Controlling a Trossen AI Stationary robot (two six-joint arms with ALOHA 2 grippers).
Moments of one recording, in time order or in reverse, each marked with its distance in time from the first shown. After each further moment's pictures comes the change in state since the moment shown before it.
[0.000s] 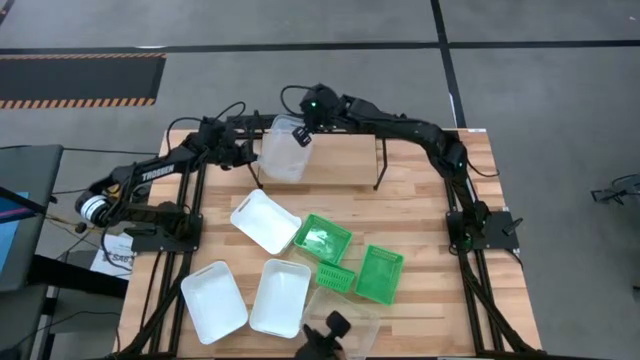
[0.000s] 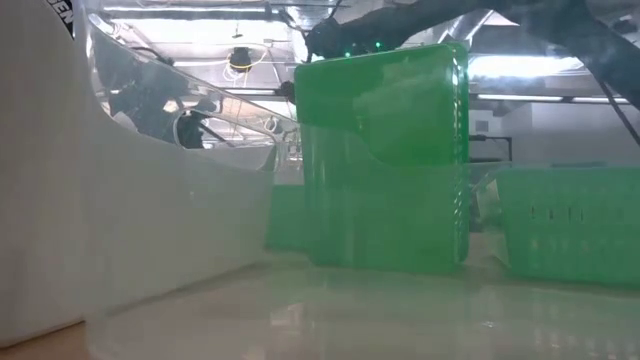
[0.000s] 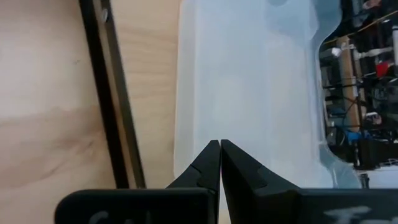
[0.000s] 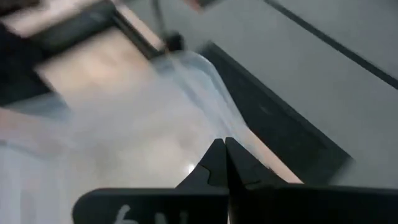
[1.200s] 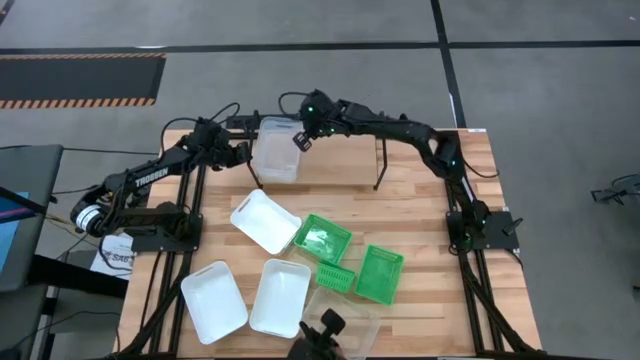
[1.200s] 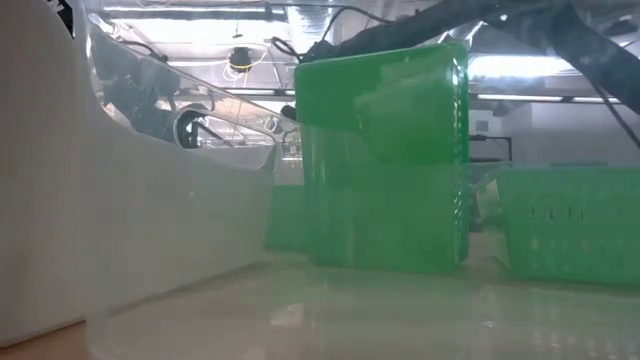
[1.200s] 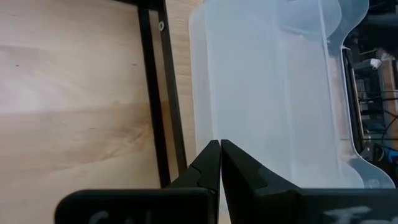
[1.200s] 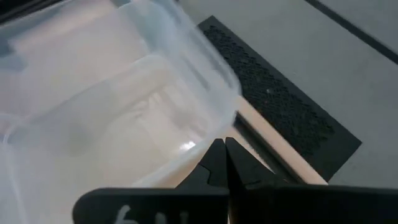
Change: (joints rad) left arm 0.021 -0.087 0.000 -0.144 -0.113 0.041; right arm -0.013 0.063 -0.019 0.002 -0.033 -0.005
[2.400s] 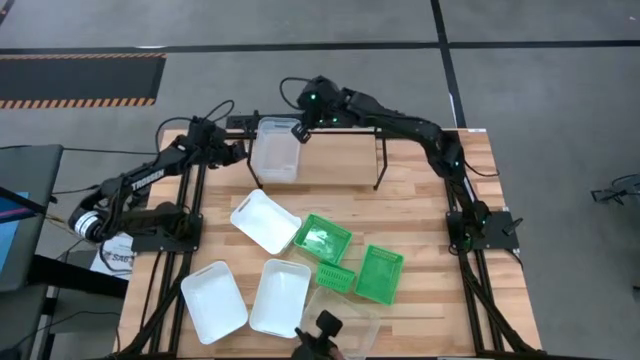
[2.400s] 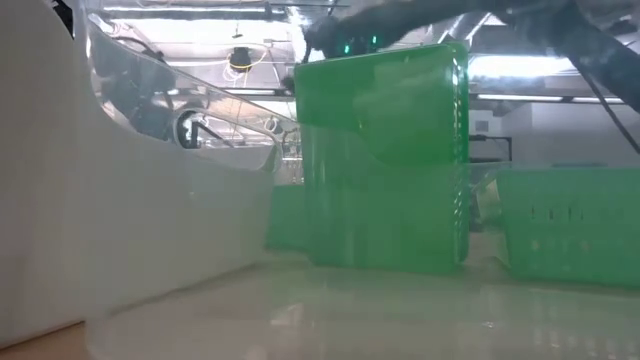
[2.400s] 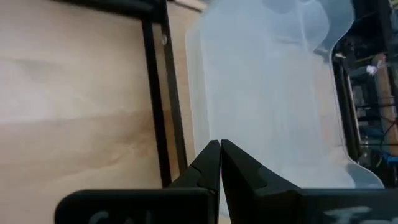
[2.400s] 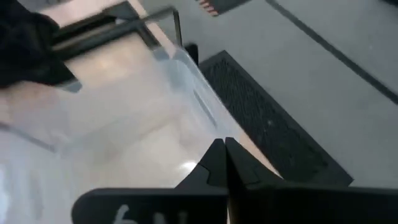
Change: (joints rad) left arm 0.035 -0.045 0.002 -0.026 0.003 0.018; right arm 0.008 -0.028 0.142 -0.080 -0.038 -0.085
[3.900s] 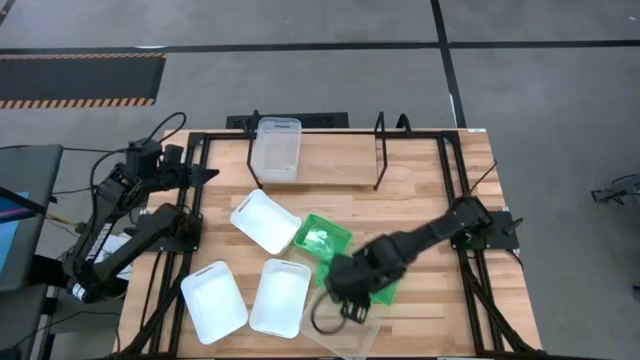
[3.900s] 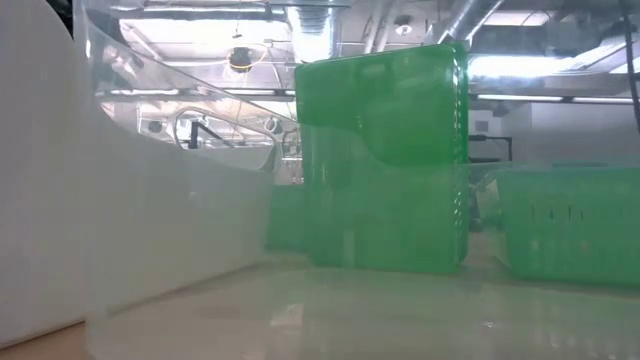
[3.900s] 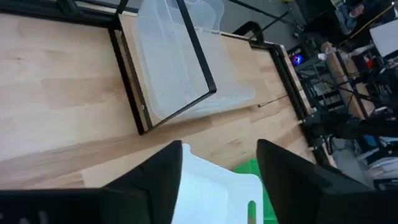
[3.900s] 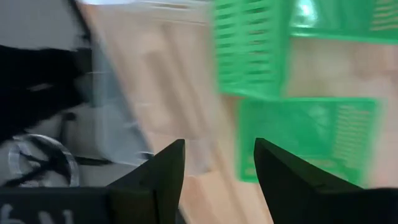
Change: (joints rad) left arm -0.022 -0.715 0.218 -0.781 0.024 0.072; right arm 0.941 -0.136 0.041 -0.839 -0.145 0.802
